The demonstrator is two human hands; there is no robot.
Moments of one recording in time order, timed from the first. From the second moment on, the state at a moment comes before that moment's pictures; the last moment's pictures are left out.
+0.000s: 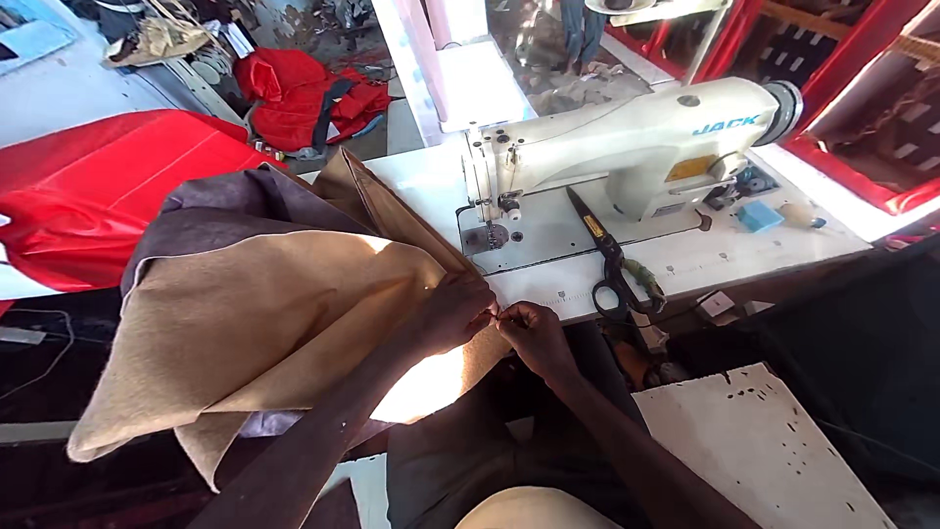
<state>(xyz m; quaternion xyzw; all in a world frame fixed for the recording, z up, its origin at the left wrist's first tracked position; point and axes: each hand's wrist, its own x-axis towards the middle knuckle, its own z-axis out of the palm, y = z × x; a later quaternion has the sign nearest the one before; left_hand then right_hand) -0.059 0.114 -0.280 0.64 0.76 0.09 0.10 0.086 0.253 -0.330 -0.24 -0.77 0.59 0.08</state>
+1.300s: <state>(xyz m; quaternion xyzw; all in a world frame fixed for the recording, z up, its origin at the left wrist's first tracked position) 0.025 0.051 -0.265 0.46 0.77 0.43 -0.14 0.102 0.216 -0.273 -0.02 -0.51 0.85 0.11</state>
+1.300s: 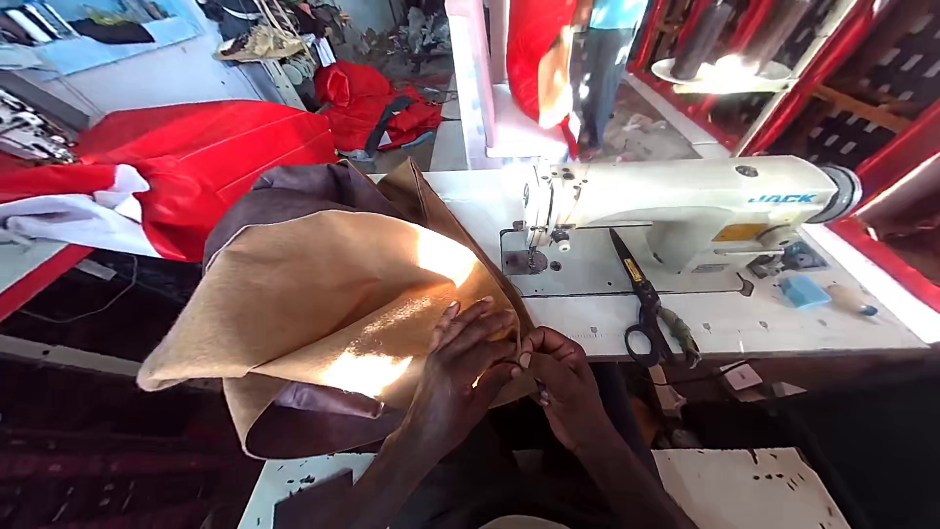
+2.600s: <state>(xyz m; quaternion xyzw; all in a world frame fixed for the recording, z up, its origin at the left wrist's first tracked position) 0.028 0.033 -0.253 0.40 0.71 0.58 -0.02 0.139 0.371 -0.299 -0.22 -0.93 0.24 0.18</state>
